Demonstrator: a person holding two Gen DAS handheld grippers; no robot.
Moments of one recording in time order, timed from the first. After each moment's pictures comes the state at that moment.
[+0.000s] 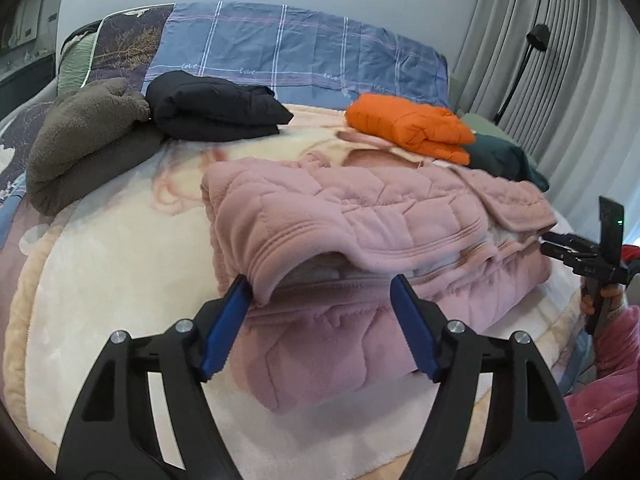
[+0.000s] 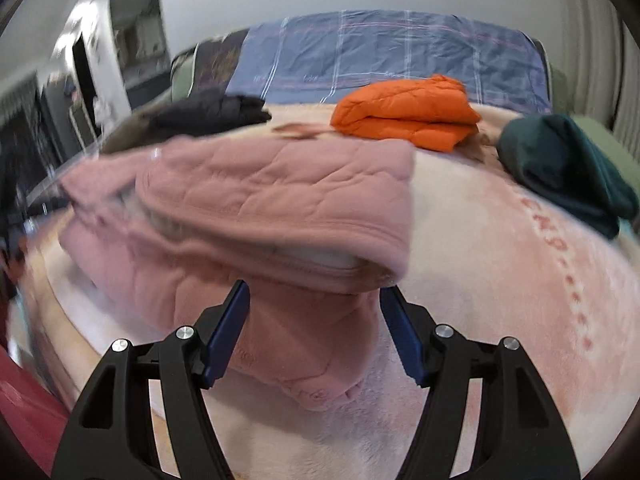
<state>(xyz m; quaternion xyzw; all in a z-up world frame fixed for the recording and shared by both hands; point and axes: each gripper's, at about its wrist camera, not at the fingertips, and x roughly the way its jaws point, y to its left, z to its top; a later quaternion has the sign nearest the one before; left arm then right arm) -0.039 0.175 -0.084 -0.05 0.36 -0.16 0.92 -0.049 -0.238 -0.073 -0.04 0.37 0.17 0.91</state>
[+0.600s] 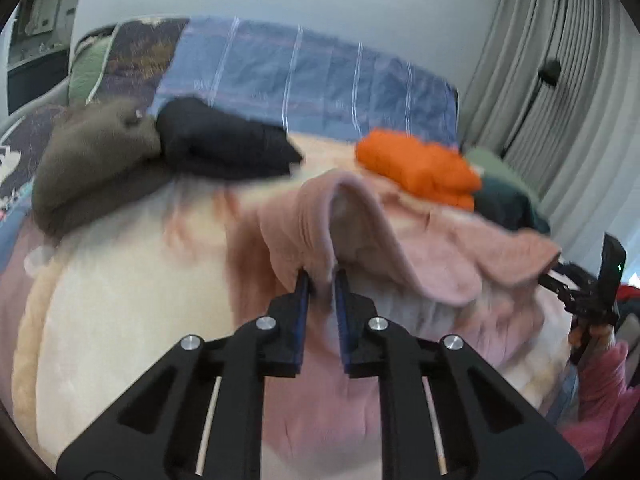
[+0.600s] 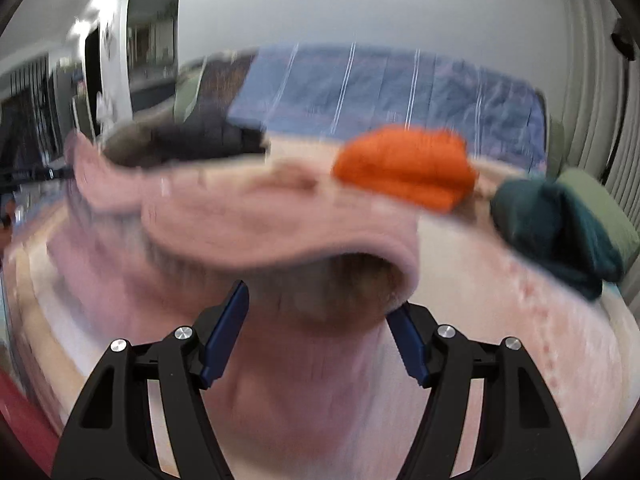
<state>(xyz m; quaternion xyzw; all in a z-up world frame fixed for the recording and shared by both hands) -0.005 0.197 -0.036 -0.10 0.32 -0.14 0.93 -0.031 -0.228 -0.038 -0.06 0.29 0.16 0.94</state>
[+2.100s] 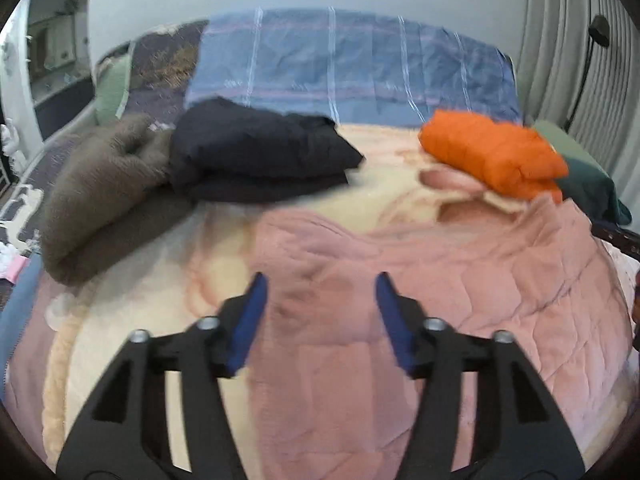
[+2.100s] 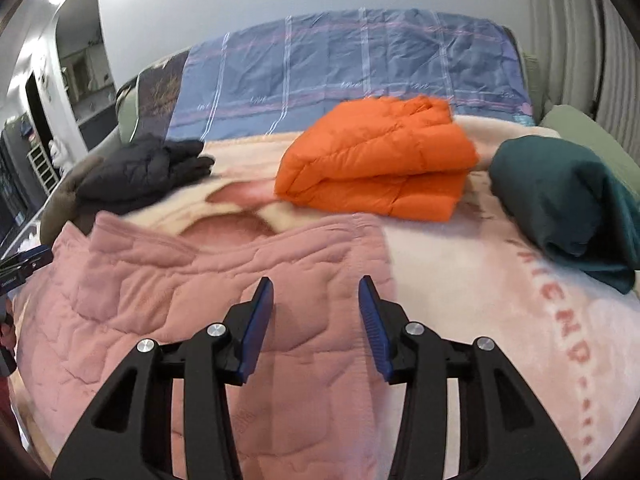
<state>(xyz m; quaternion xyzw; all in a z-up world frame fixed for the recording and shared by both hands) 0.091 0.172 -0.064 -0.01 0.34 -0.04 0.94 0.086 -0.227 -0.043 0.04 0.37 0.09 0.93</state>
